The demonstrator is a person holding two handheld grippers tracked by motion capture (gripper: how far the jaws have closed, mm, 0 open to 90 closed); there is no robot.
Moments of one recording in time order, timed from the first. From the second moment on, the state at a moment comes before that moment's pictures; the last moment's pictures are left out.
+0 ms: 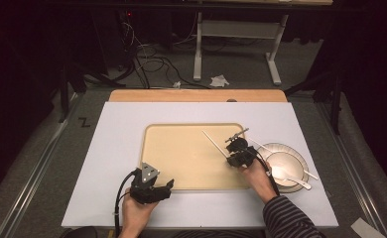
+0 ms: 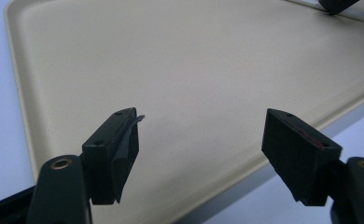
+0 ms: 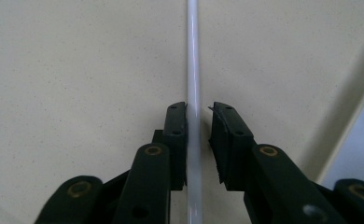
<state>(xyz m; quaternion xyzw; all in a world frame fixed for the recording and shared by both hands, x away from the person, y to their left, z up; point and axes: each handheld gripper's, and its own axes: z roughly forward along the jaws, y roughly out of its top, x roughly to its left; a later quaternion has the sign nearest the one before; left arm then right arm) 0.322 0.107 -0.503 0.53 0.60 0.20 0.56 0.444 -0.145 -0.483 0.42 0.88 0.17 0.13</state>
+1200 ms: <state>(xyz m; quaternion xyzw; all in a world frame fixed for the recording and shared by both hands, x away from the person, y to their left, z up) 0.325 0.107 -0.503 0.54 0.60 0.19 0.56 0.436 -0.171 -0.451 0.40 0.87 0.27 0.13</state>
